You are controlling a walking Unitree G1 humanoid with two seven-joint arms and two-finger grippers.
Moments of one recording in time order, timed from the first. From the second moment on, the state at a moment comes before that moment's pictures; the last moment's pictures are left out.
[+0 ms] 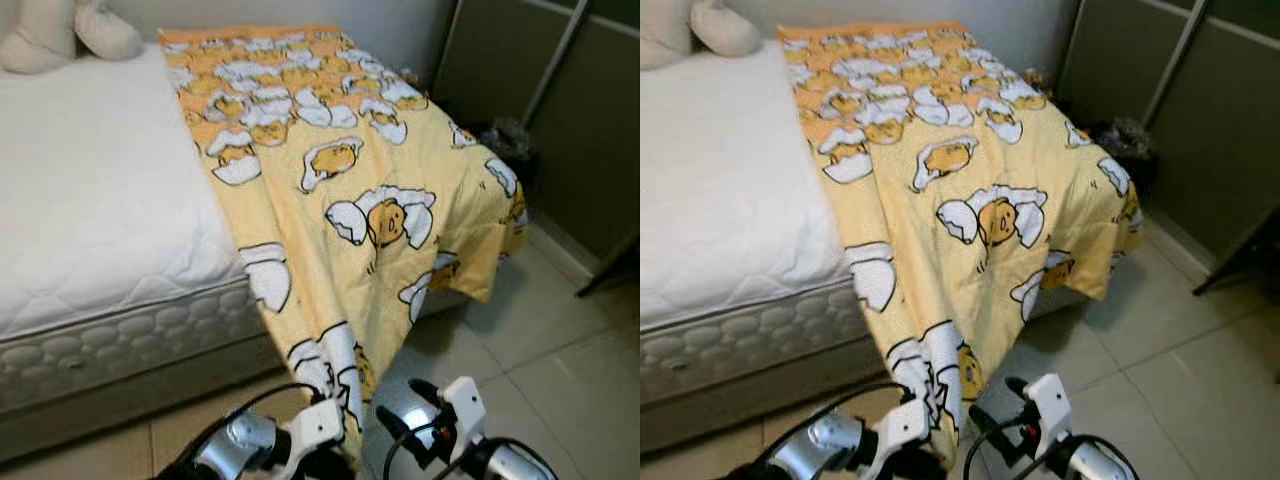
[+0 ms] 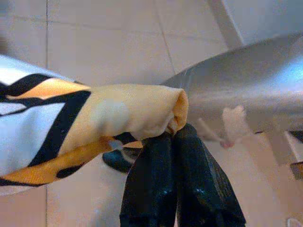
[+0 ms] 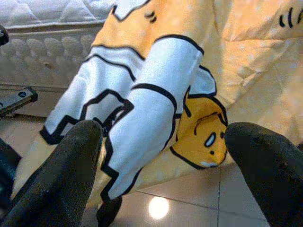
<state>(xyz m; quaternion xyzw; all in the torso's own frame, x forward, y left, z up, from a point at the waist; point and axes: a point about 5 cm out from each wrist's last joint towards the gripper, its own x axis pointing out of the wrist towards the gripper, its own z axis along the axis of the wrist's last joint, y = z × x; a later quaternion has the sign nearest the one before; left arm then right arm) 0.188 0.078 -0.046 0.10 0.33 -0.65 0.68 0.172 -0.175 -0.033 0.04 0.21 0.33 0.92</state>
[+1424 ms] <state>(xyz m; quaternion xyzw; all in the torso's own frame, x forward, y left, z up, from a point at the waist) 0.242 0.225 -0.020 -0.03 0.33 -0.30 0.90 0.152 -0.195 -0.036 0.03 0.21 0.32 0.92</state>
